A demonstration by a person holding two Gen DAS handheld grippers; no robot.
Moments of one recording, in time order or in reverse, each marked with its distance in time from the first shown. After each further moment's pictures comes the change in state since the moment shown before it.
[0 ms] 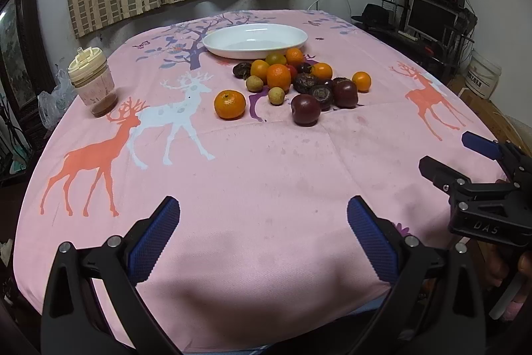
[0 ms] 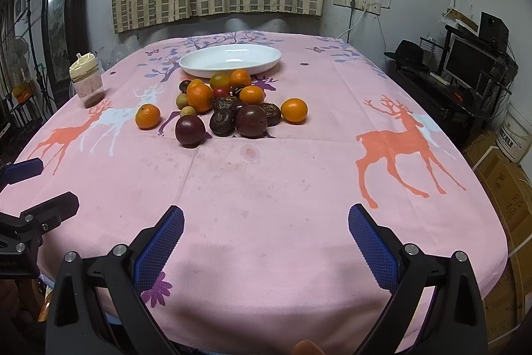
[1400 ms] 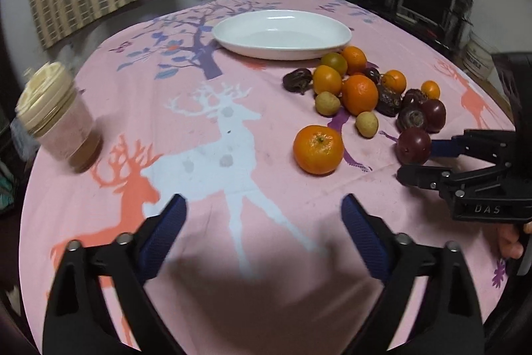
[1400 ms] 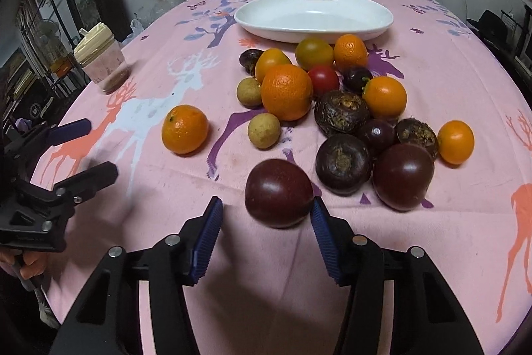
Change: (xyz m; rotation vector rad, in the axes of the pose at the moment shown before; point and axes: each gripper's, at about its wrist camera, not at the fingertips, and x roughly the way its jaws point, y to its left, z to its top) left arm 0.123 0.104 0.082 0.126 0.084 -0.102; right arm 0.141 0.077 0.087 -0.062 0.263 0.266
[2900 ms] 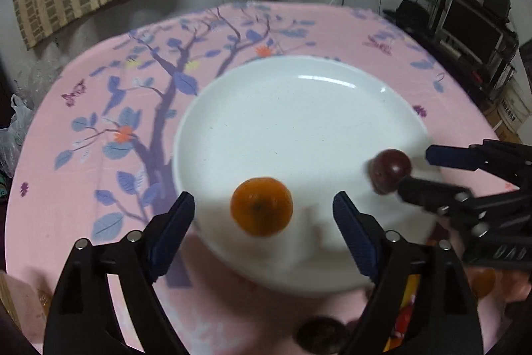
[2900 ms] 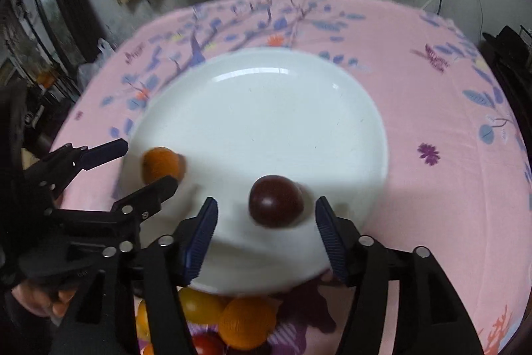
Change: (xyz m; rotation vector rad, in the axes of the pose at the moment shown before) left arm 0.144 0.022 0.208 -0.139 0.031 0.037; right arm 0.081 -0.101 0.224 0.016 0.030 0.013
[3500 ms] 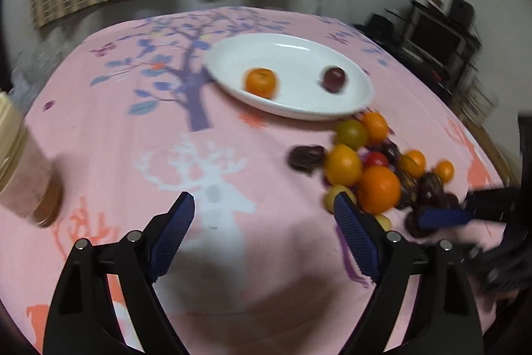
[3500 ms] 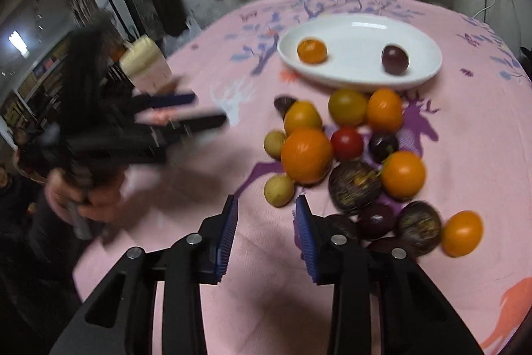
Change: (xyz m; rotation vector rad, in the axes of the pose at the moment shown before) left arm -0.091 0.031 -0.135 -0.049 -0.082 -0.106; right arm -0.068 0.077 -0.174 -0.160 -0.004 0.204
